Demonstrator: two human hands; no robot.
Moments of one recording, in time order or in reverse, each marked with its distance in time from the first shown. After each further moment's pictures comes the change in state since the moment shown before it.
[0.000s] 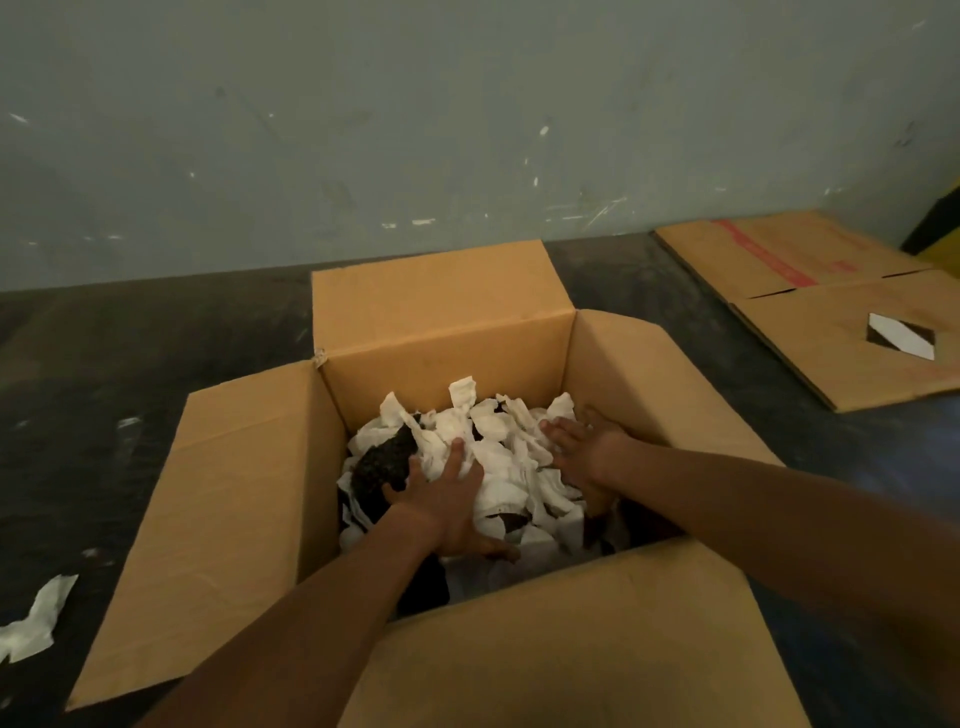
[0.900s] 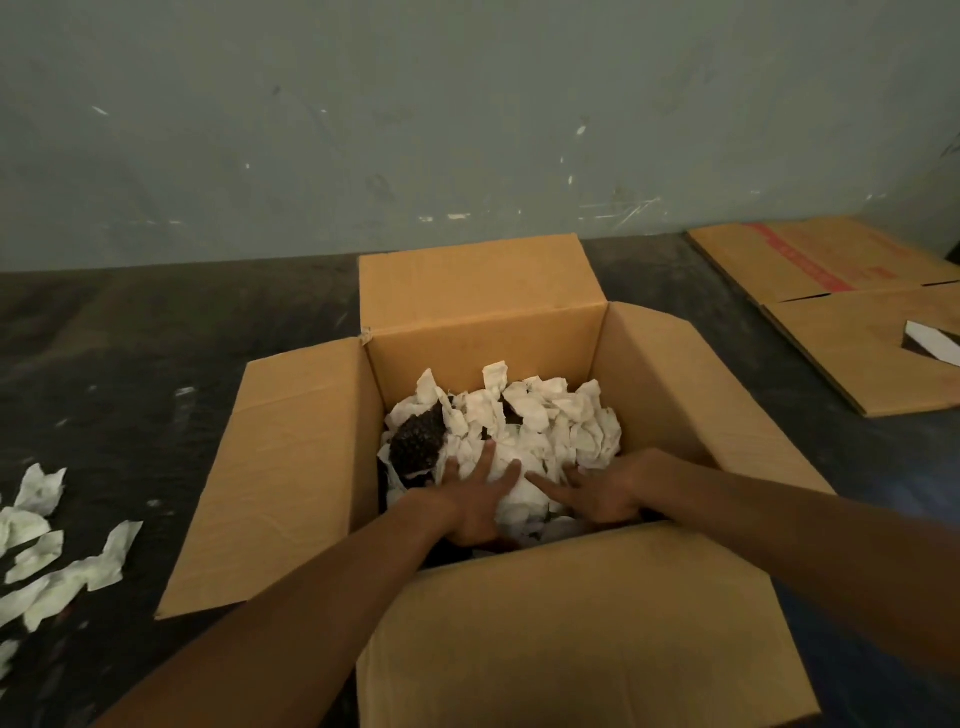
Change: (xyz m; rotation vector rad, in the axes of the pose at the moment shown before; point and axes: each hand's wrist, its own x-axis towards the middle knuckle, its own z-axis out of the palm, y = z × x) left_hand -0.031 -0.005 0.008 -0.070 -0.110 0.119; right_hand -0.066 -0.046 -0.025 0.506 -0.187 -0.233
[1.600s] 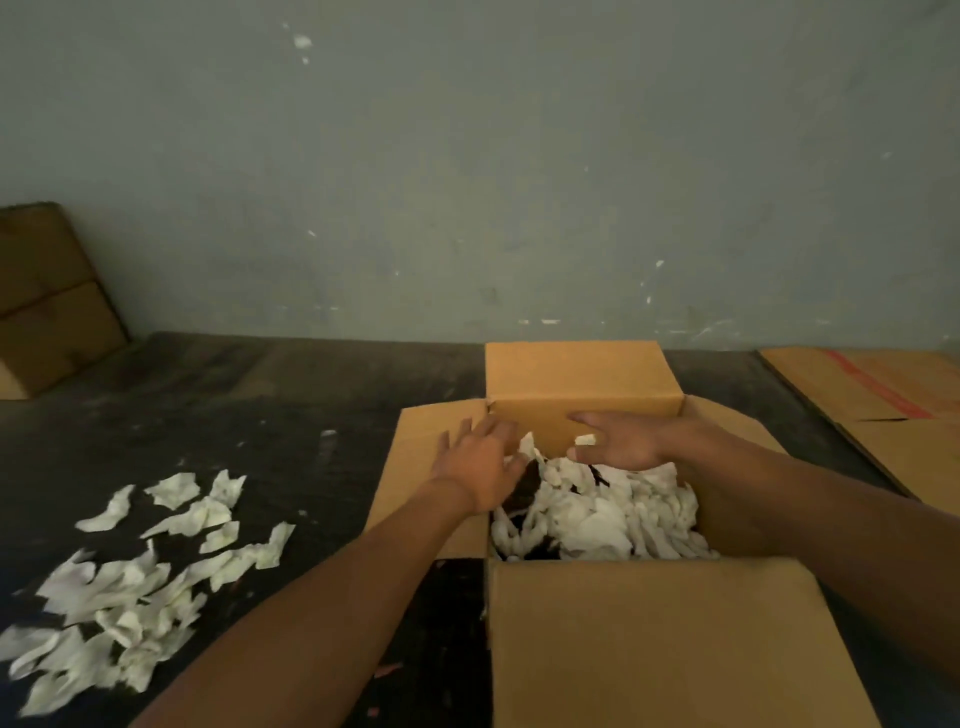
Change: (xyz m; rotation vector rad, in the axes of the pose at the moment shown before) left_hand -0.152 -0.040 -0.038 -0.090 0.801 -0.191; right_hand -0.092 -0.080 -0.098 0.205 0.580 -0.038
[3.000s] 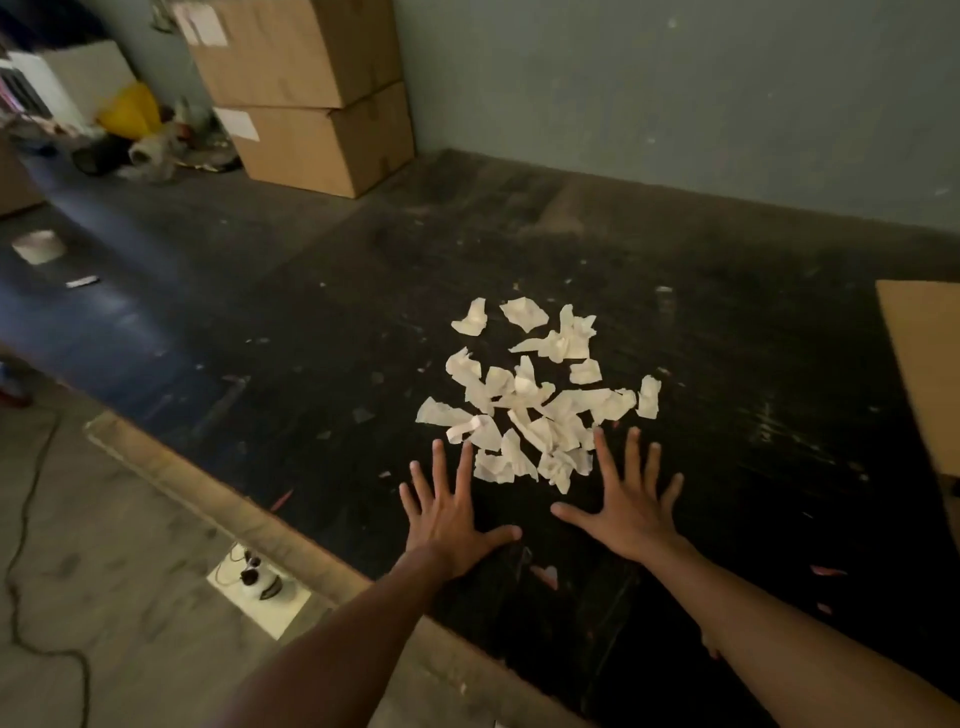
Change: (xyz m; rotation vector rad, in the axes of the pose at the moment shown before) left_hand -0.335 -0.485 0.104 -0.241 -0.141 -0.674; right_hand 0.136 -0.454 0.356 0.017 -0.003 0.002
